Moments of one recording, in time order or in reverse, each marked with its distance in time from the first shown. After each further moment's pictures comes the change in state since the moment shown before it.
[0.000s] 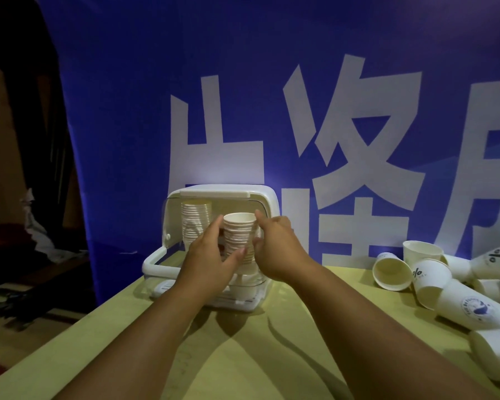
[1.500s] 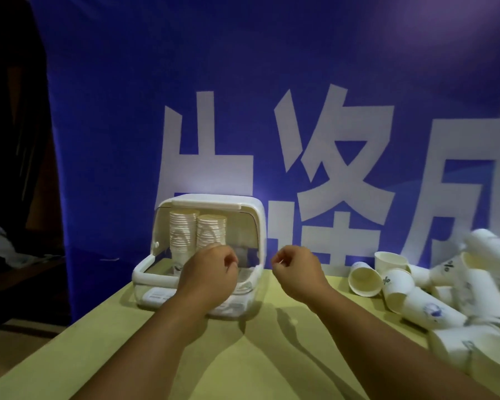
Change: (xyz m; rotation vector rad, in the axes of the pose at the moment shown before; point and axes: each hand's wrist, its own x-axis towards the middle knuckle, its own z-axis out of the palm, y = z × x) left_hand -0.006 0.015 -0.003 0.273 -0.064 0.122; right_hand -0.021 0.050 -0.009 0.154 0.174 0.231
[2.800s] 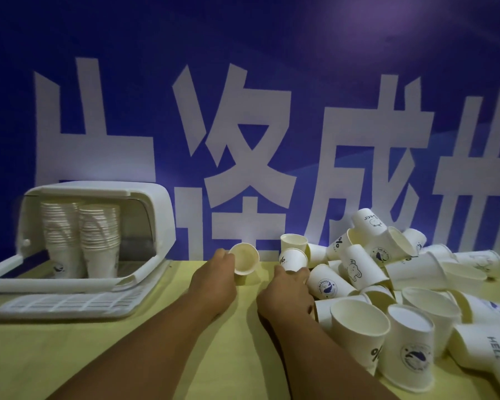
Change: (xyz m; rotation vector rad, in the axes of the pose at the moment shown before) left_hand 0.012 0.143 0.172 0.084 -0.210 0.065; right_hand -0.031 0.138 -0.086 -0.627 0.161 0.483
